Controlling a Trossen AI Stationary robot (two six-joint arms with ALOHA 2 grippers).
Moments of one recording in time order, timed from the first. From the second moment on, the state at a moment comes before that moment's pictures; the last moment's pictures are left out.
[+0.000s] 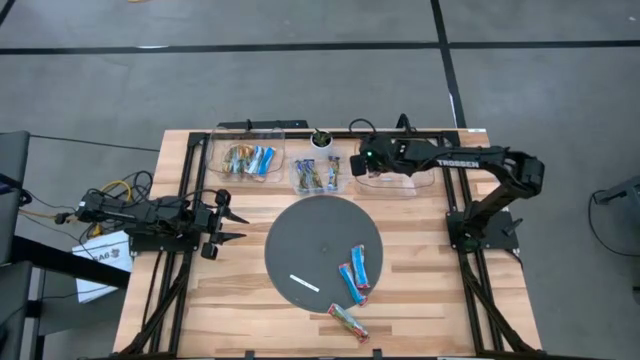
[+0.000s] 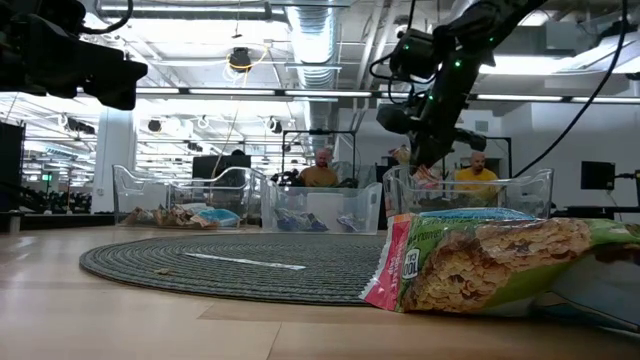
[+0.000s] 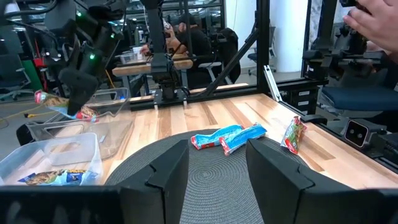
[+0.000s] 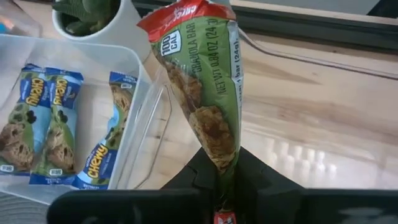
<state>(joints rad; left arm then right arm) -0.17 0.00 0.02 -0.01 -0.01 0.09 -0.41 1.55 1.02 -0.53 0.34 0.79</state>
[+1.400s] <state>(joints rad) -0.17 0.00 0.02 -0.01 -0.01 0.09 -0.11 1.29 0.98 -0.52 0.34 0.47</state>
